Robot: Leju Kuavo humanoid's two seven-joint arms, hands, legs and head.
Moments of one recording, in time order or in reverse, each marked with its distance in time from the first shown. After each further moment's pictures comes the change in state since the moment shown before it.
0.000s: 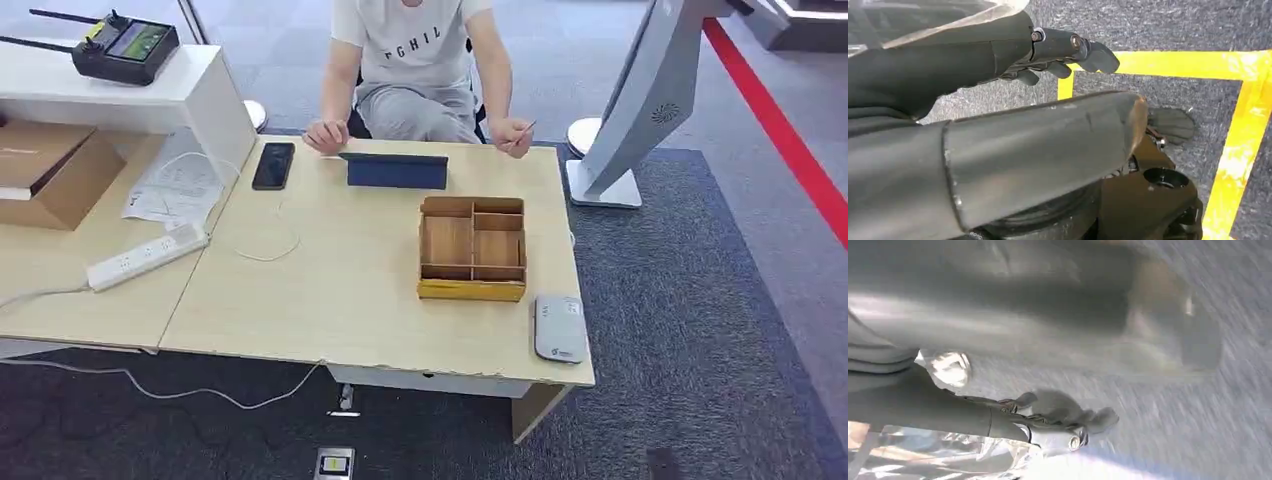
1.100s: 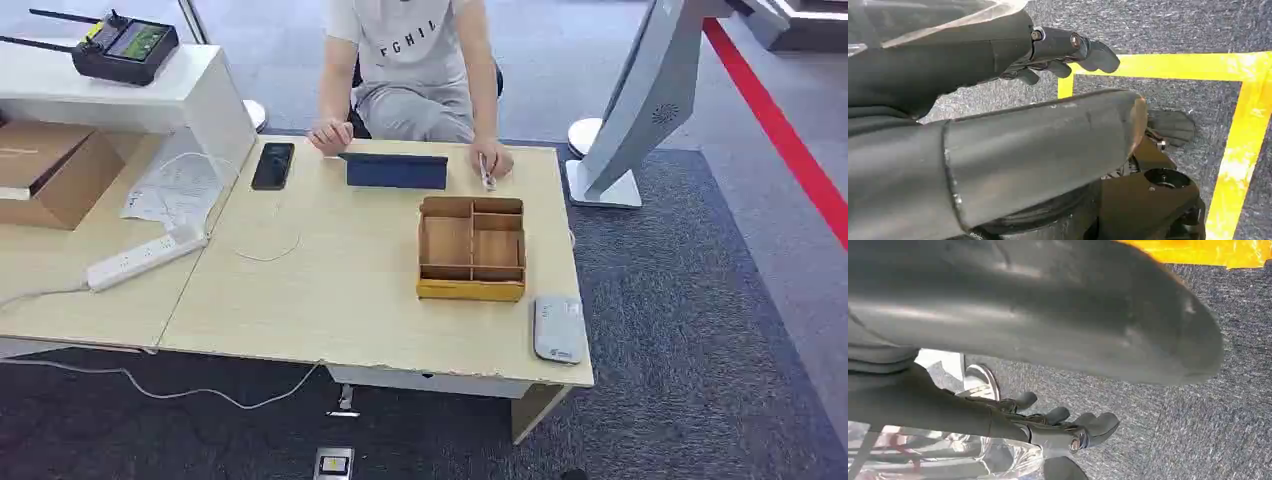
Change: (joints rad) left arm -0.001 -0.007 -0.001 0.000 -0.024 0.019 0.003; right arm 0.024 0.232 0.031 0.032 0.142 0.142 0.188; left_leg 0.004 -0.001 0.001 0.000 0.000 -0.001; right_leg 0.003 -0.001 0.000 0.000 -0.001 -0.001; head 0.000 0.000
